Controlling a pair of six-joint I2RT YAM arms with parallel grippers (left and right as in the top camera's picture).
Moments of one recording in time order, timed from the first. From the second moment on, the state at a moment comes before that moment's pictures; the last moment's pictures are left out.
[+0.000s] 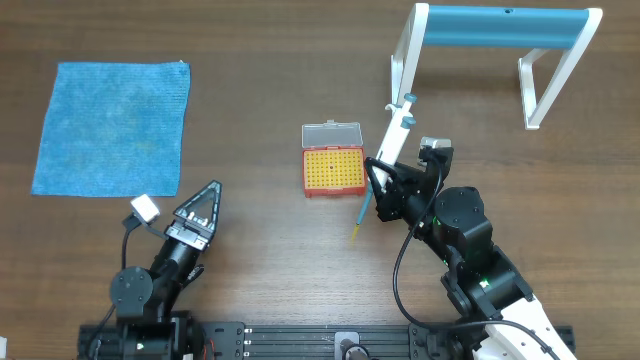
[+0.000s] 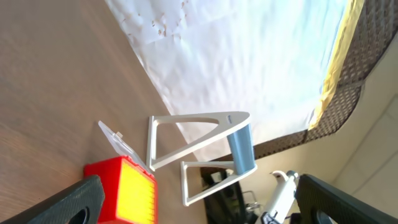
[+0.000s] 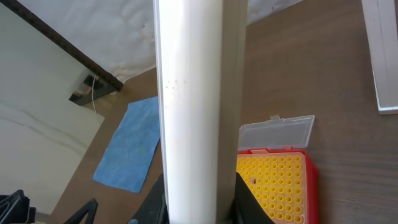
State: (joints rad) left arm 0.06 0.01 0.01 0.02 0.48 -1.33; right arm 0.48 0.79 0.48 0.02 -0.13 0.68
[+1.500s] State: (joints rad) left arm -0.37 1.53 0.94 0.68 1.34 -1.07; right arm 0.48 0.79 0.48 0.20 -0.66 0.75
